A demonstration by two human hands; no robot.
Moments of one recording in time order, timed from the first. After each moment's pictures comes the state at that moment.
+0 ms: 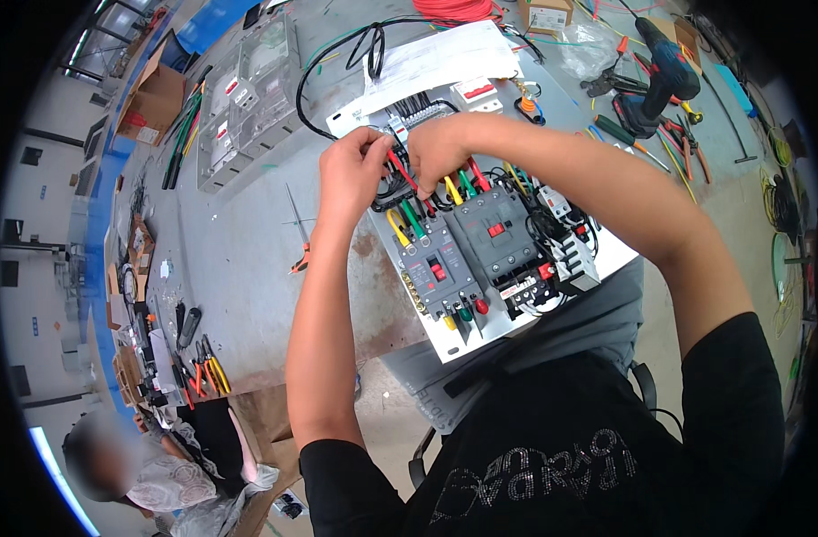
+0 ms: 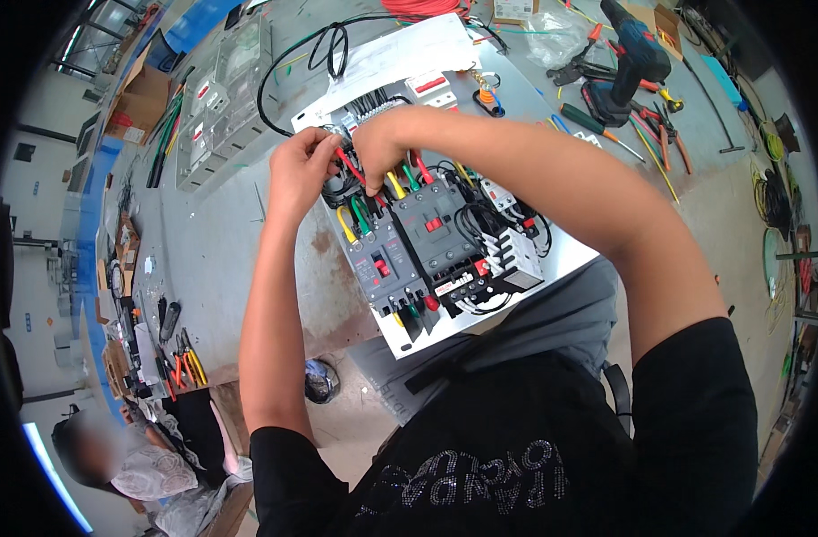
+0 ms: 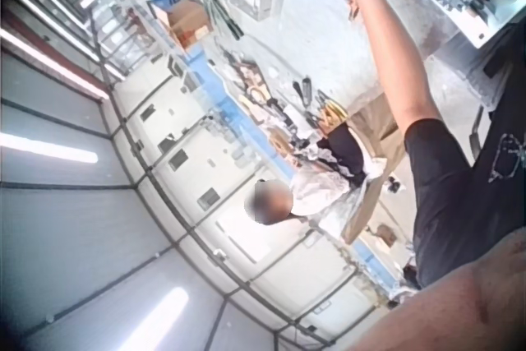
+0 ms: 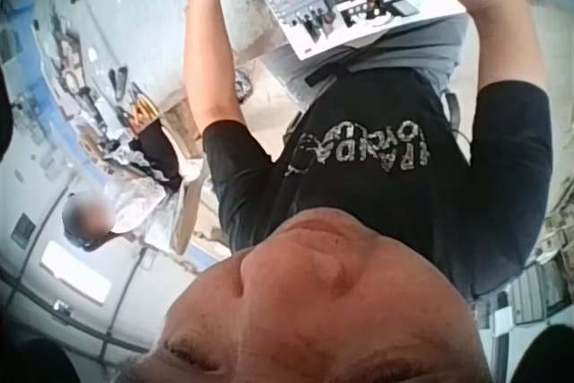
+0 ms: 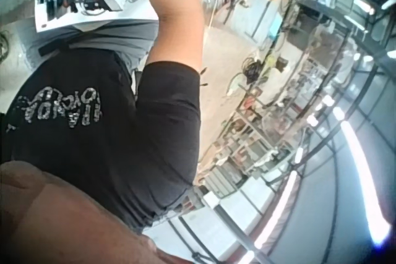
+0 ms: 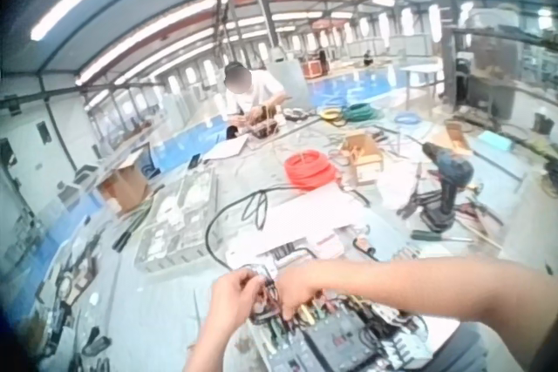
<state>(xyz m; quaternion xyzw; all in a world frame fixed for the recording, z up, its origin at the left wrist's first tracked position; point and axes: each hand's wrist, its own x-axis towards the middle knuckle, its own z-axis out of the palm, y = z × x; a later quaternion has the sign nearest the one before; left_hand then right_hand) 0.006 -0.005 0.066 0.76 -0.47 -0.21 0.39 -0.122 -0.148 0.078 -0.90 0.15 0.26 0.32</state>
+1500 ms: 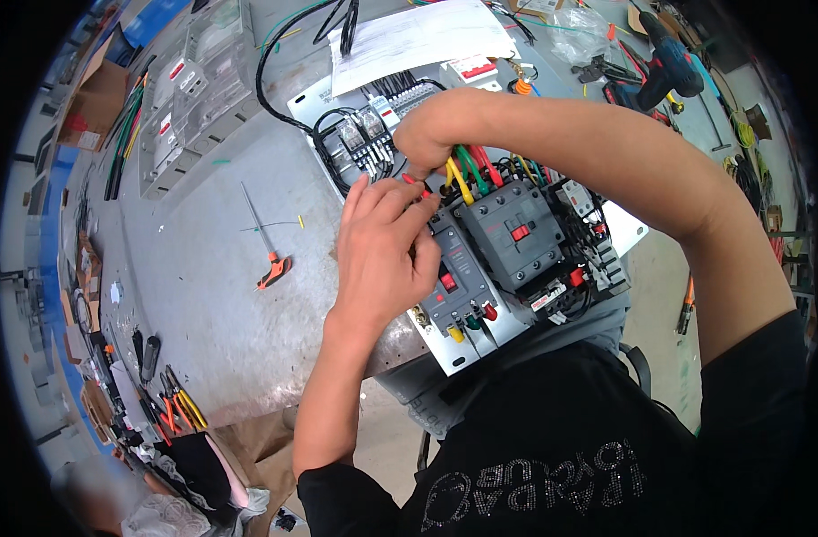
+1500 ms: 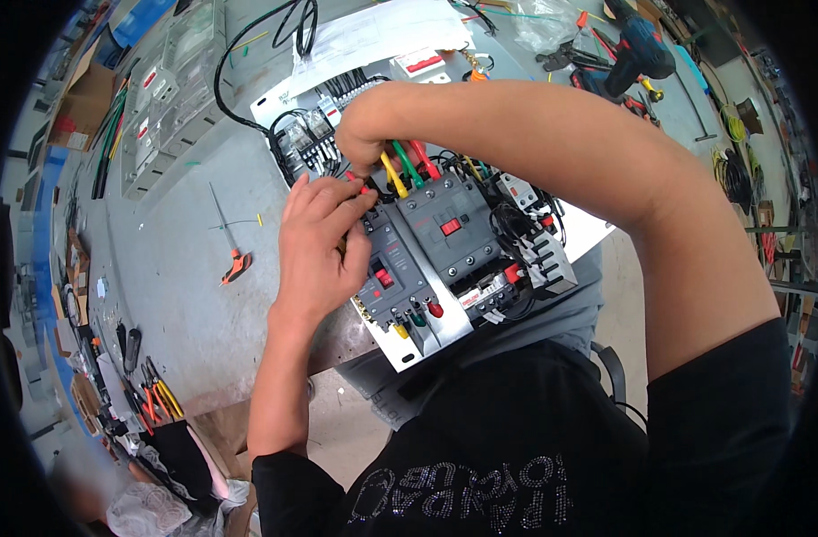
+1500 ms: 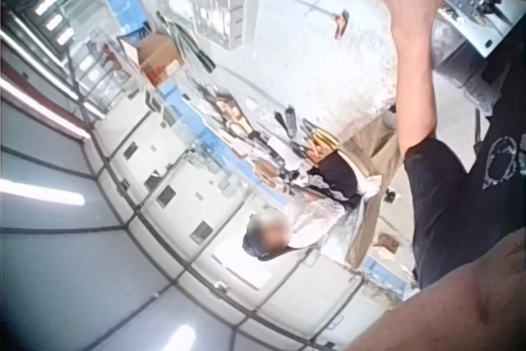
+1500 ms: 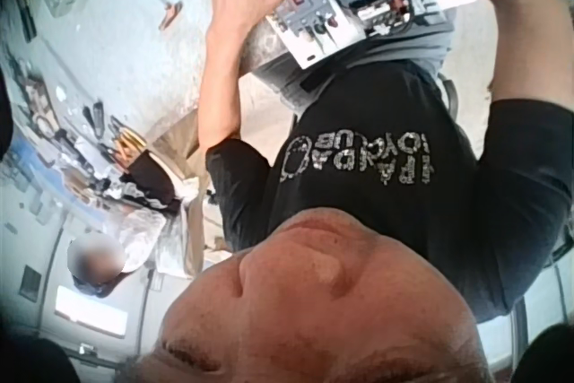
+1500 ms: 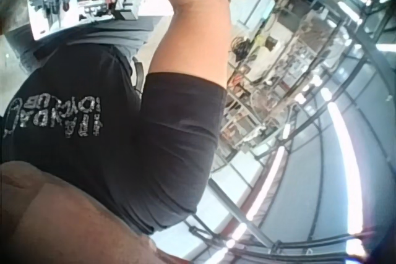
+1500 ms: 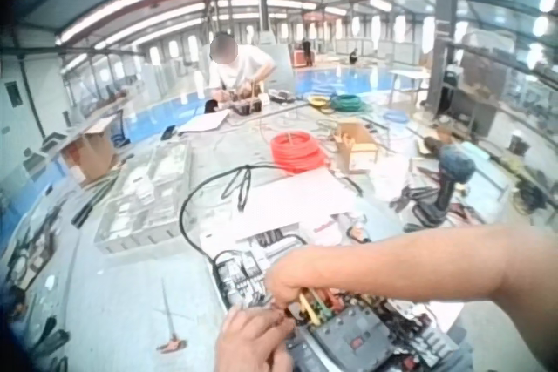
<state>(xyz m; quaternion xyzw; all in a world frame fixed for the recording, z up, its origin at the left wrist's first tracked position) -0.039 0.068 0.040 0.62 -0.69 -0.05 0.36 -0.079 -0.154 0.041 -0.87 0.18 0.43 0.14</state>
